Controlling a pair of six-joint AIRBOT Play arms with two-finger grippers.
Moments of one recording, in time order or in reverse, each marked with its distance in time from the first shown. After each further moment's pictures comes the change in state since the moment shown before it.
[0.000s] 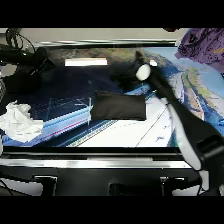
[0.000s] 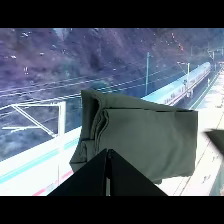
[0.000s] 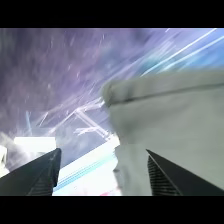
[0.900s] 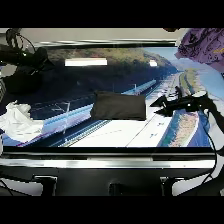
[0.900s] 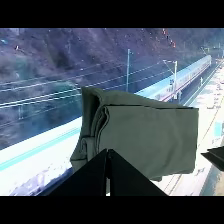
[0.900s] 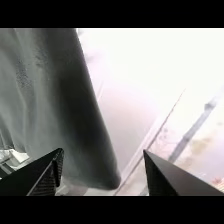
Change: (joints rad) left arm 0.000 0.000 0.000 0.000 -0.012 -0.002; right arm -0.602 -0.098 -0.466 0.430 0.335 -0.771
